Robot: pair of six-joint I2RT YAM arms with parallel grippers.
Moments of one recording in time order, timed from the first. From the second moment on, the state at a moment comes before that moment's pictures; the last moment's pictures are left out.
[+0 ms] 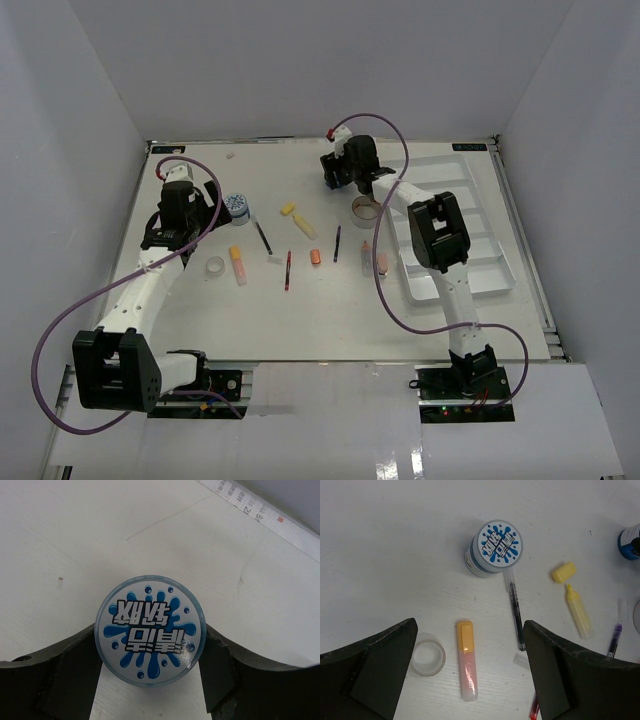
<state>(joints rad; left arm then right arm) -0.07 1.21 0.90 -0.27 -0.12 -0.38 0.46 2.45 1.94 0.05 -0.13 -0.16</state>
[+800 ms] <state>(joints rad) -0.07 1.21 0.90 -0.27 -0.12 -0.39 0.01 2.07 1.56 0.19 -0.07 -0.08</state>
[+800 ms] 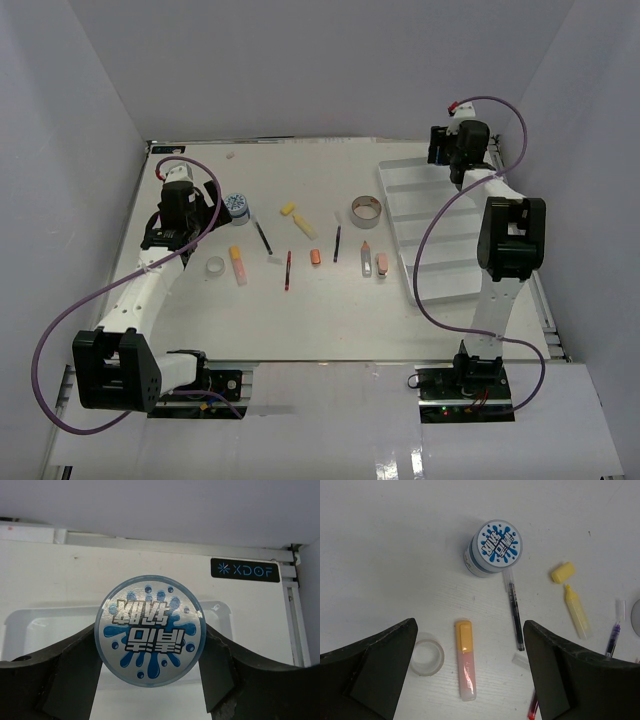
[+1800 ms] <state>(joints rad) -0.07 1.22 0.90 -0.28 -0.12 -0.39 -0.04 2.25 1.56 0.24 -0.04 -0.09</state>
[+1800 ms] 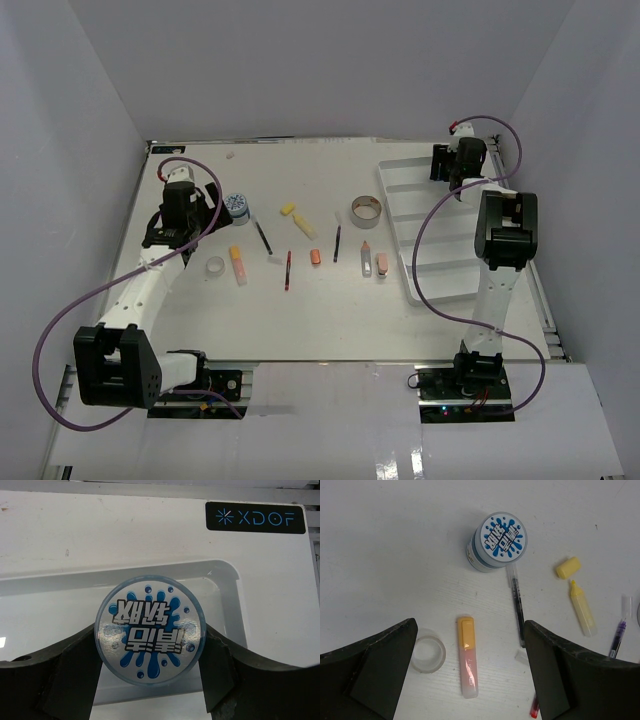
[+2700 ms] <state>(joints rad) -0.07 1.27 0.86 -0.20 0.01 -0.33 0.32 1.53 1.17 0.20 -0.01 -0.12</state>
